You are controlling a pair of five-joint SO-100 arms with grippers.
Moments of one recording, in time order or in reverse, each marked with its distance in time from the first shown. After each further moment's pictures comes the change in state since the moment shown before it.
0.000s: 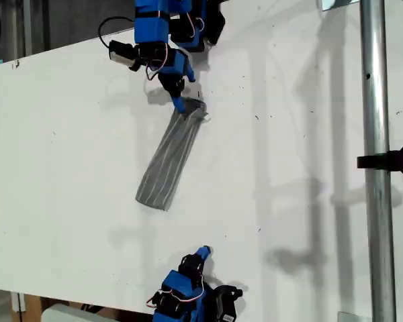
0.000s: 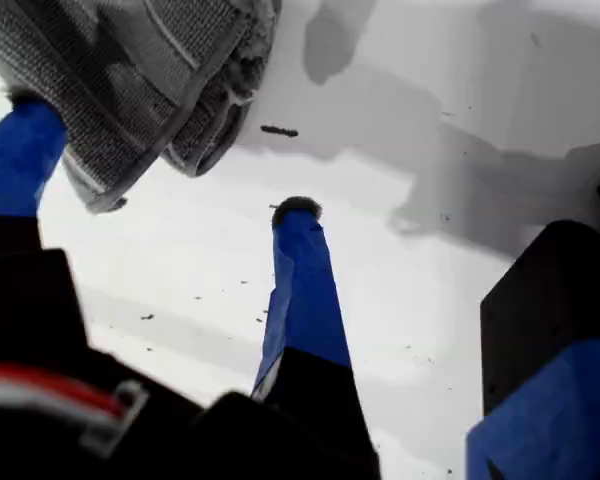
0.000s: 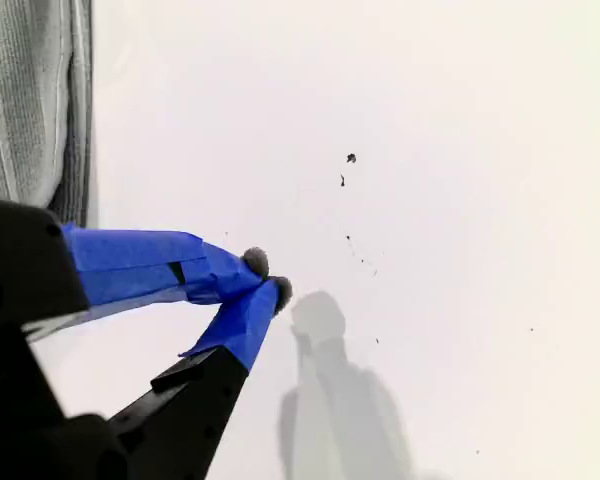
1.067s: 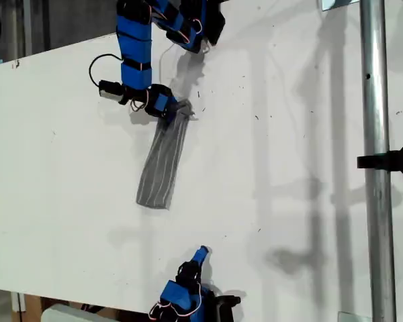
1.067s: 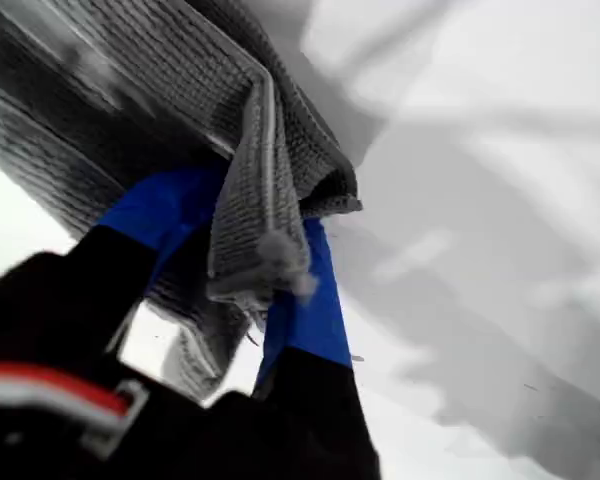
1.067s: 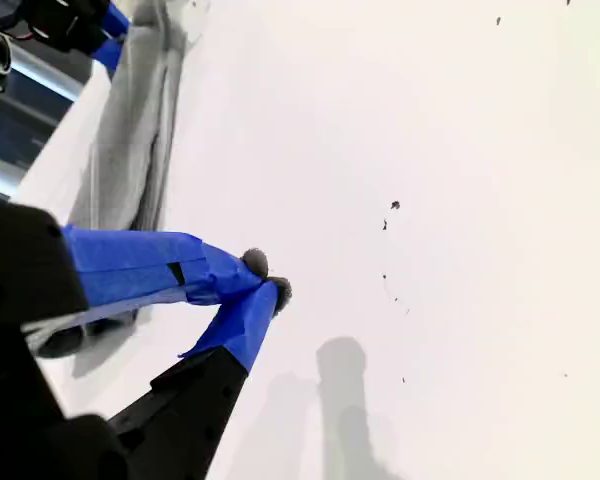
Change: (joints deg) arm 0 -0.4 38.9 10.6 15.2 1.2; arm 1 18.5 -37.3 -17.9 -17.8 -20.7
